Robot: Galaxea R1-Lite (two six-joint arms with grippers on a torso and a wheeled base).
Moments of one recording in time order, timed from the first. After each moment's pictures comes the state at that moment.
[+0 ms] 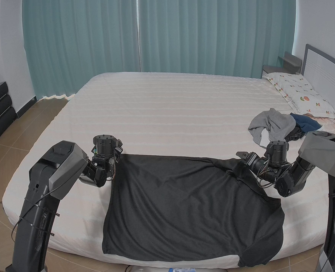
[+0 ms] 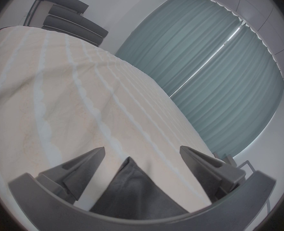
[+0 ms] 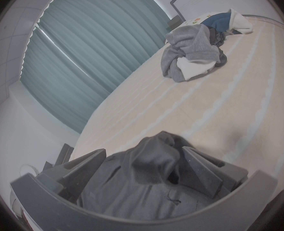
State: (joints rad) left arm -0.20 2.73 -1.65 -0.73 0.33 -0.95; right arm 0.14 2.40 -0.95 -1.06 0.05 0.75
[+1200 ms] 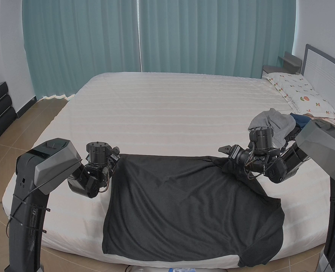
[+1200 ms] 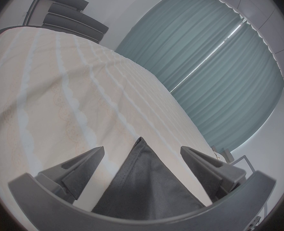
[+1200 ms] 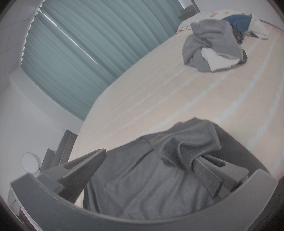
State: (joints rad) left arm -0.21 2.58 -1.26 -0.91 0.29 -0.96; right arm 0.27 2.33 -1.15 -0.69 0.04 0.73
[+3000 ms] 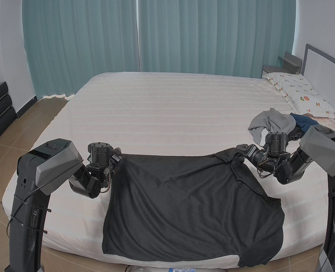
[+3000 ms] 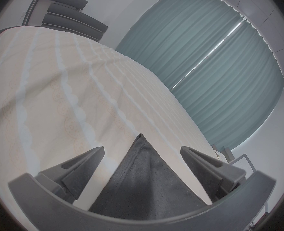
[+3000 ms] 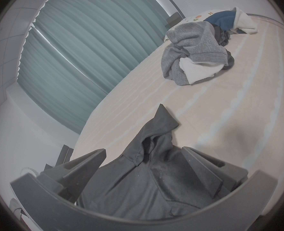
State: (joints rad) left arm -0.22 2.58 -1.27 -0.90 0.29 -0.96; right arm 0.11 2.42 -1.15 -0.86 0.09 0.74
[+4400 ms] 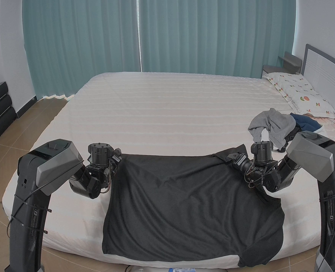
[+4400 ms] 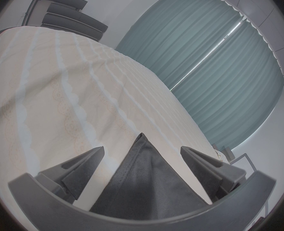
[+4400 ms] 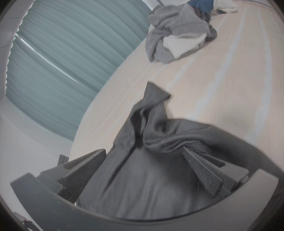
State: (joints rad) left arm -0.22 2.59 -1.27 -0.90 0.29 -0.96; right arm 0.19 2.49 -1.16 -0.83 -0.04 0.91
